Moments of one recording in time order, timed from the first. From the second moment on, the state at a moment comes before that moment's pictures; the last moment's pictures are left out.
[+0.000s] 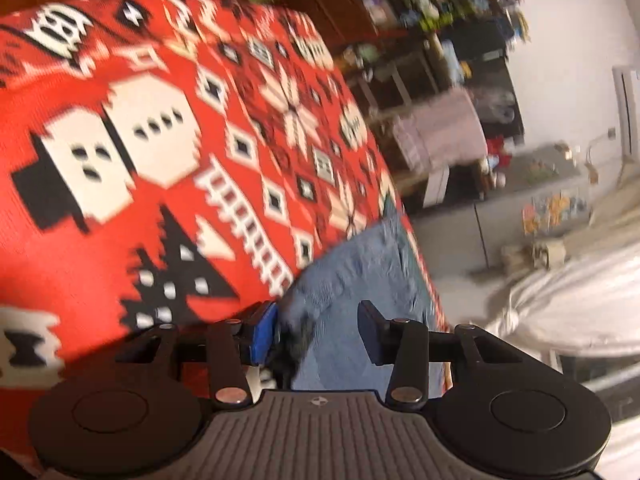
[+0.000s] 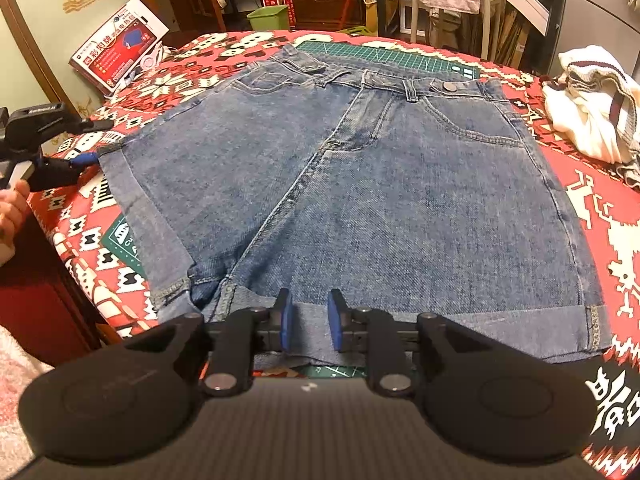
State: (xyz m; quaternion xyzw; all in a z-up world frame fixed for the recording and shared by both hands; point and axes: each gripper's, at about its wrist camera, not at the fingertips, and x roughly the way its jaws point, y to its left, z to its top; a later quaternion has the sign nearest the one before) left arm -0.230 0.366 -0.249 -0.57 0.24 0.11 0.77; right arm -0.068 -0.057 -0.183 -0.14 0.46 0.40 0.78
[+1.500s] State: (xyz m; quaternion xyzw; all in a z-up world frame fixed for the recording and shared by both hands) left arm -0.166 0.257 -0.081 -0.17 0.27 0.05 0.95; right arm -0.044 -0.097 -0.151 -0.08 0.41 0.38 0.83
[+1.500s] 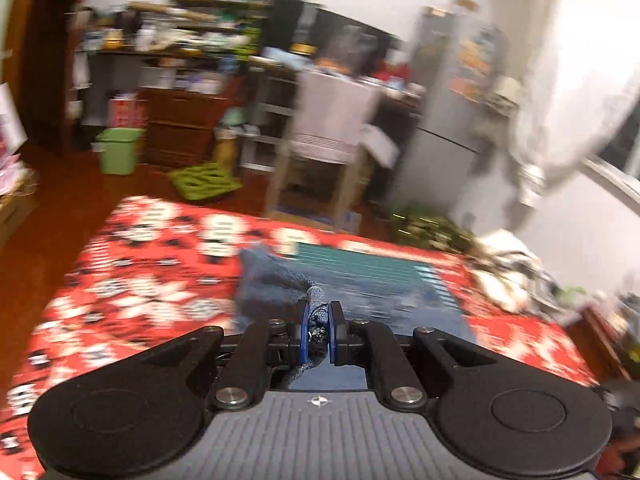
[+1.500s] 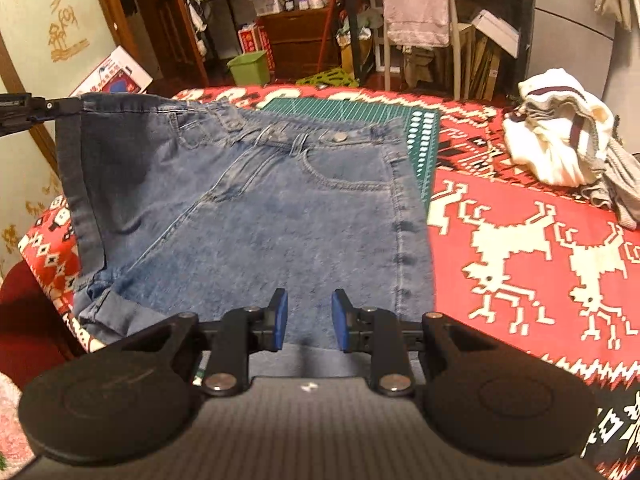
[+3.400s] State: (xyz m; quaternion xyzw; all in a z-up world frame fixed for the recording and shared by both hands) left arm -0.142 0.192 -0.153 -0.19 0.39 -0.02 0.90; right arm -0.009 -0.094 -0.219 0.12 0.51 0.35 0.78
